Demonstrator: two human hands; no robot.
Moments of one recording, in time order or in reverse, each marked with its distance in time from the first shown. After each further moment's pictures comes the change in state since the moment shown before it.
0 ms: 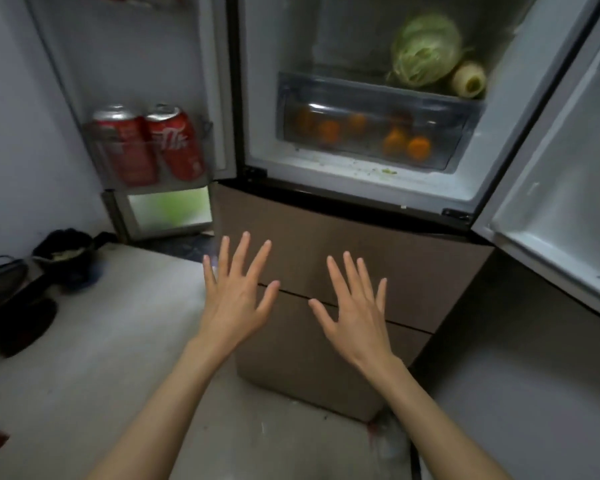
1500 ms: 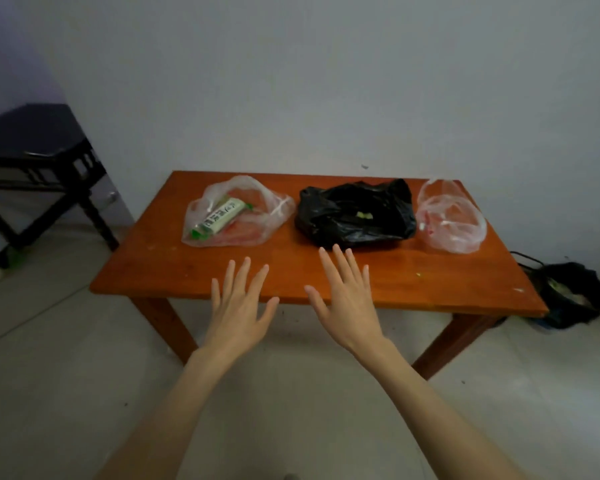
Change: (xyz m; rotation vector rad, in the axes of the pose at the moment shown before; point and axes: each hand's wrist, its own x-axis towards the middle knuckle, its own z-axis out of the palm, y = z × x) left_hand -0.638 -0.657 -0.396 0.231 0.198 -1.389; right_hand -0.252 -0.961 0.324 0.482 -0.550 -1.248
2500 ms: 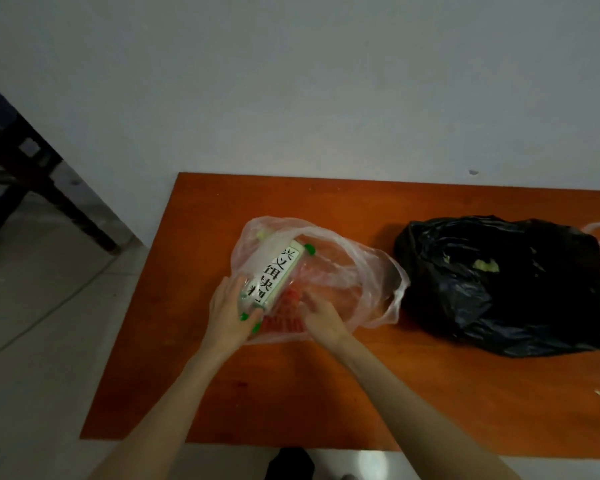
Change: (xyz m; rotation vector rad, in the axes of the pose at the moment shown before) left_hand 0.350 -0.292 0.036 -0.420 -0.137 -0.230; right_hand 0.365 -0.068 0.257 0.644 -0.573 0.551
